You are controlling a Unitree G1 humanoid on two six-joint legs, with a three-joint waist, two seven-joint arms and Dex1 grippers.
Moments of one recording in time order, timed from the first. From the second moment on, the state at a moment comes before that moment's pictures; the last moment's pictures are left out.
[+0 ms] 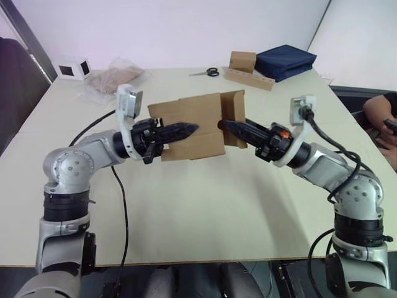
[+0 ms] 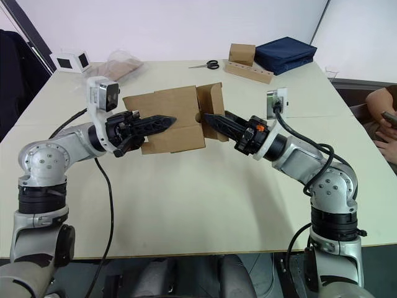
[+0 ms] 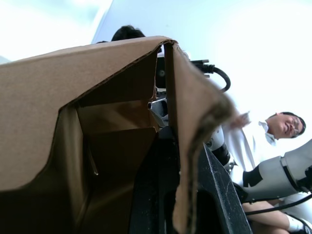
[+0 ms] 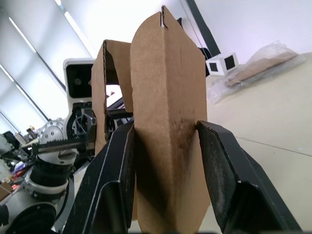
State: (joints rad) left arm -0.68 0.50 0.17 -0.09 -1.08 0.99 -0.95; right arm -0.53 -0.49 -0.21 -0.29 1.24 0.90 0.46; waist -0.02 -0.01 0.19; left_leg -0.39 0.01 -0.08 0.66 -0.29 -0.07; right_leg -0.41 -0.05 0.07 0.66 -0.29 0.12
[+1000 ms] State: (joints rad) left arm -0.68 0.53 0.18 -0.08 -1.12 1.01 -0.94; right arm -0.50 -0.60 -0.36 -0.21 1.42 0.91 0.43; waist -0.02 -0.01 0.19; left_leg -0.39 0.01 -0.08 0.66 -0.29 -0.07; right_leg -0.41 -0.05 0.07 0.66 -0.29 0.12
